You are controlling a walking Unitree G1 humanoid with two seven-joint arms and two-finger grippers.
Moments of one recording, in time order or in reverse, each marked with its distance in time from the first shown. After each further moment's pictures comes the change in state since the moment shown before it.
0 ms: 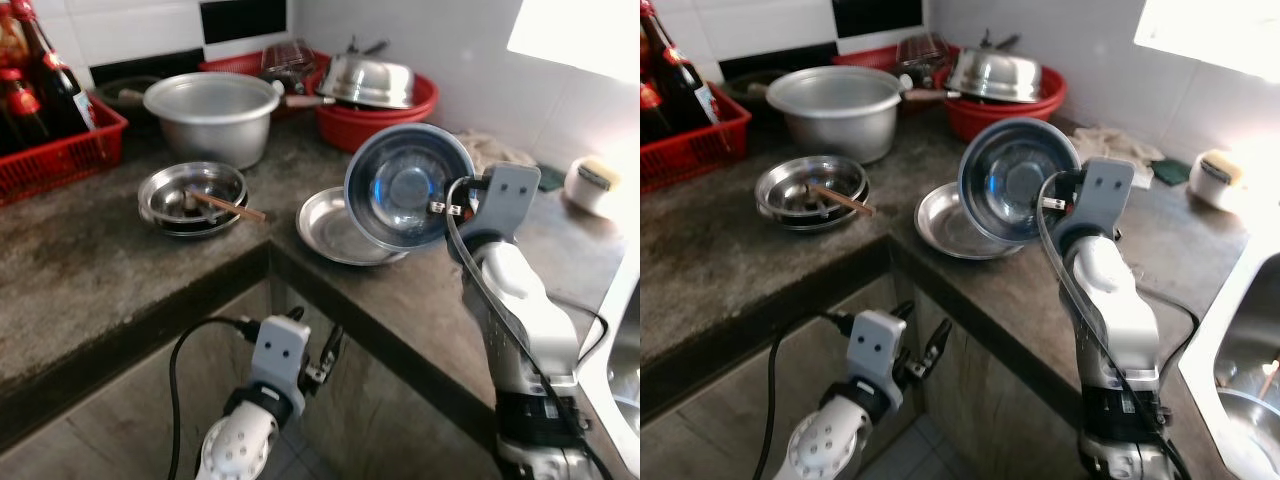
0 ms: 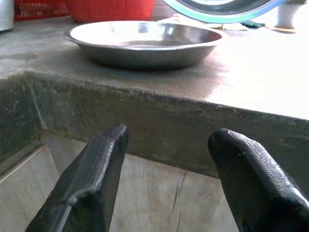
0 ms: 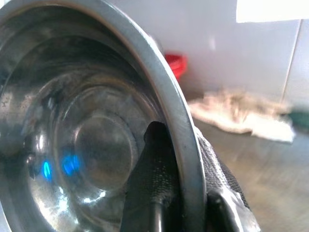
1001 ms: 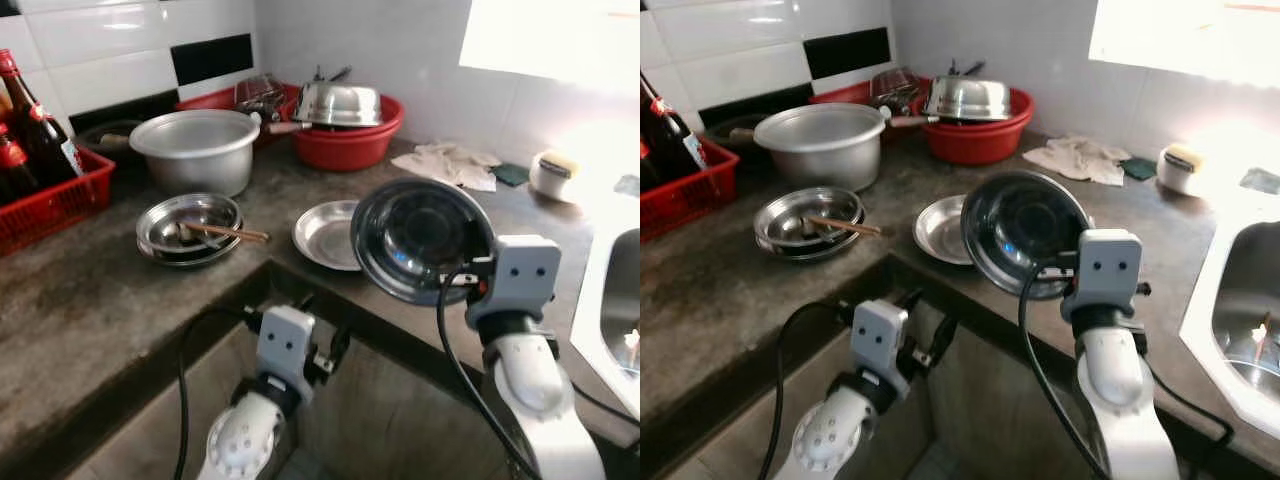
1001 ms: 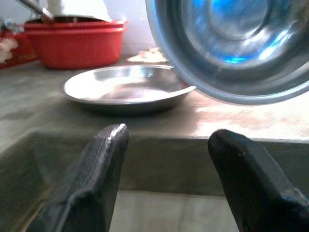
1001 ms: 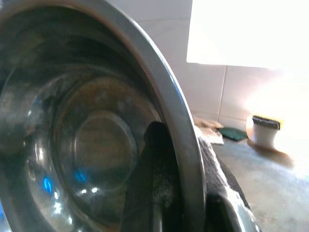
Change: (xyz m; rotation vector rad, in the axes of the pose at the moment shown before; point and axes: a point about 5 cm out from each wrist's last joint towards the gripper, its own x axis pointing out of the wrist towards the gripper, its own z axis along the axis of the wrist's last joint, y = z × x) left arm 0.004 0.003 0.008 0.001 -0.069 -0.019; right arm -0.059 0.009 -0.016 -0.110 -0.062 -0.018
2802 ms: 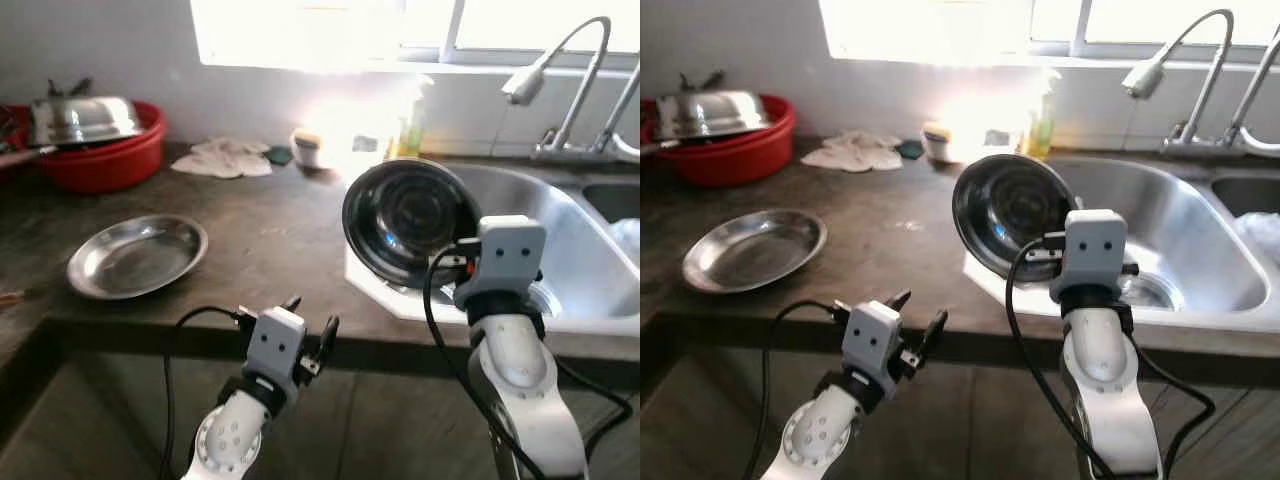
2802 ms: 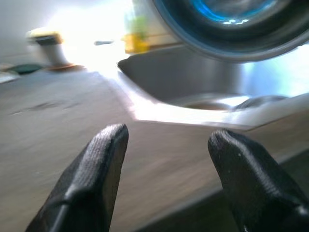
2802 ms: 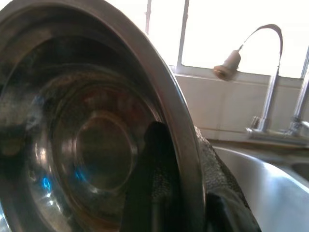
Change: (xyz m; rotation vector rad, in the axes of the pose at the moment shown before) left arm 0.003 -0.002 -0.005 0.070 0.024 -0.032; right arm 0.017 -0.011 0.006 -0.072 -0.033 -0.049
